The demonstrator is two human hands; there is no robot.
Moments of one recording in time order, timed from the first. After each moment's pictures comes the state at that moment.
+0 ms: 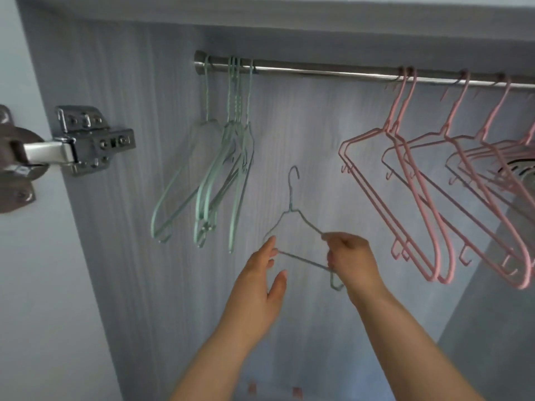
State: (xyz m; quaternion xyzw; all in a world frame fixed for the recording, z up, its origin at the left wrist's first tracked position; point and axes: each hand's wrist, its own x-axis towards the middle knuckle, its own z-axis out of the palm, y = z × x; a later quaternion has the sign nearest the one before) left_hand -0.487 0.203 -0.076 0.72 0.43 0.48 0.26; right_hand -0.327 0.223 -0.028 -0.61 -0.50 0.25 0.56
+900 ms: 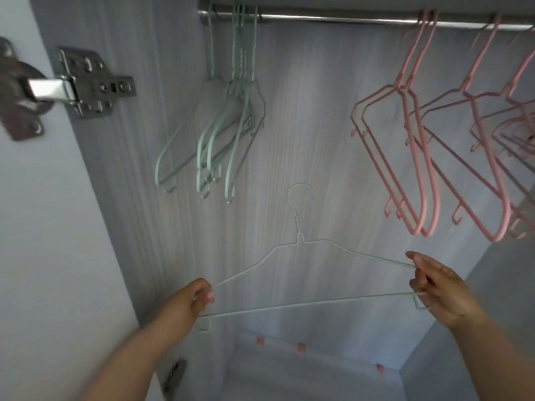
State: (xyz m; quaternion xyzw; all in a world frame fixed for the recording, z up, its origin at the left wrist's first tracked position) left_hand -0.586 0.185 -0.183 0.64 0.60 0.34 0.34; right_hand -0.151 0.187 -0.130 -0.52 -0.35 0.48 0.62
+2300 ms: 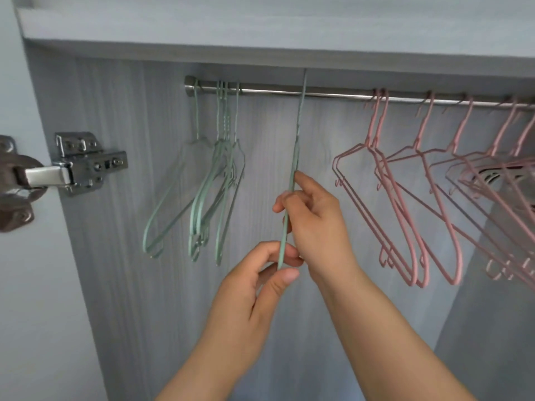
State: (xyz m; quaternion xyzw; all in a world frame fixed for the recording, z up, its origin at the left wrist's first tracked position) left_hand -0.491 0.136 -0.004 0.70 0.23 0.59 0.33; right_hand -0.386 0.178 0.056 -0.42 -0.59 0.25 0.64
